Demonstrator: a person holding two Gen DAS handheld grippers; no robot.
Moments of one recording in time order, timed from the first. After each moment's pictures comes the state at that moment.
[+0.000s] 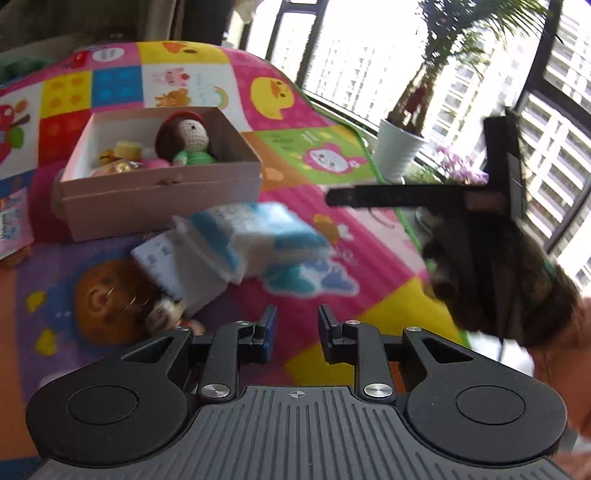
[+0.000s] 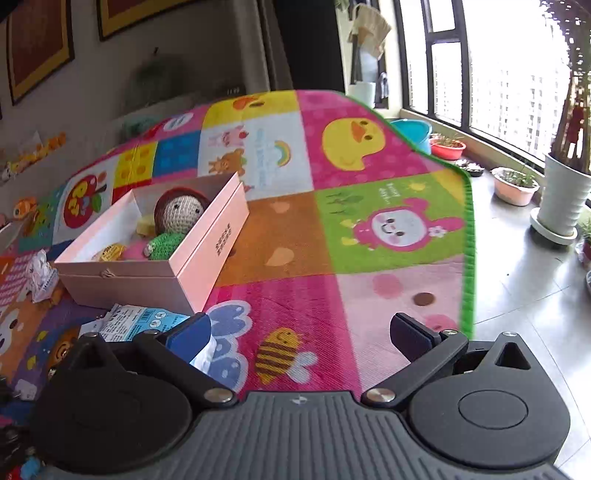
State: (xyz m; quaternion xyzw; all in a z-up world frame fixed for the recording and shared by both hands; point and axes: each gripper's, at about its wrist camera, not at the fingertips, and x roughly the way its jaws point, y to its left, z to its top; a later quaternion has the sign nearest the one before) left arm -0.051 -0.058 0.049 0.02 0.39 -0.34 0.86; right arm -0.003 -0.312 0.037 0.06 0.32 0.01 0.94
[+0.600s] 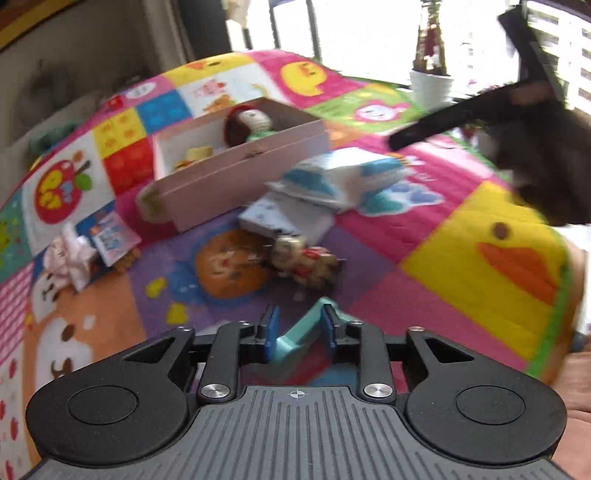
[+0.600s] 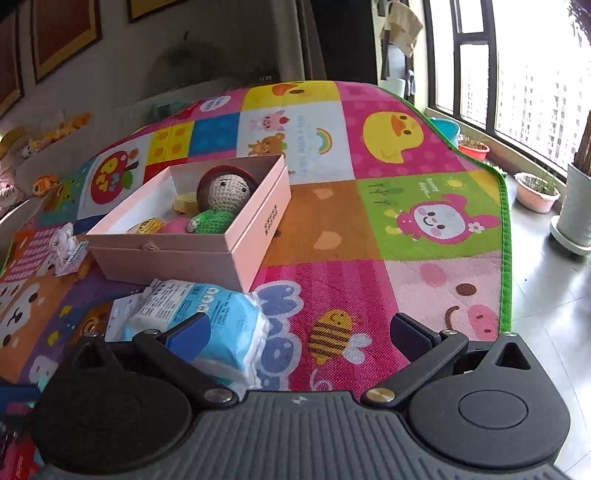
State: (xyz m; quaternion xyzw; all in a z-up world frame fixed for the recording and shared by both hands) left arm -0.072 -0.016 0.032 0.19 0.35 -0.25 0.88; right arm -0.033 -0.279 0.044 0.03 0.32 0.05 0.94
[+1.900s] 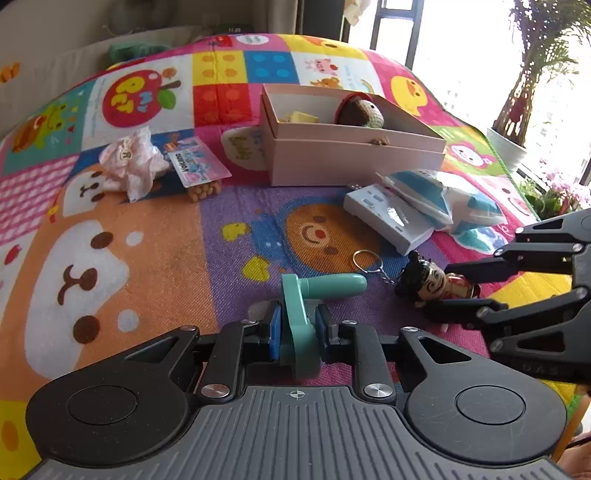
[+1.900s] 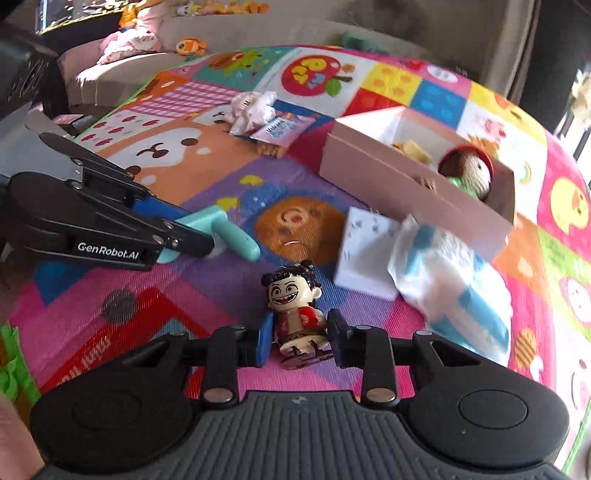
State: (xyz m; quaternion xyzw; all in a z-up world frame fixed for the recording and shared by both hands) left arm -0.048 0.050 0.017 0.03 0.38 -0.17 0.91; right arm -0.073 -0.122 0.025 -0.17 0.37 0.23 0.88
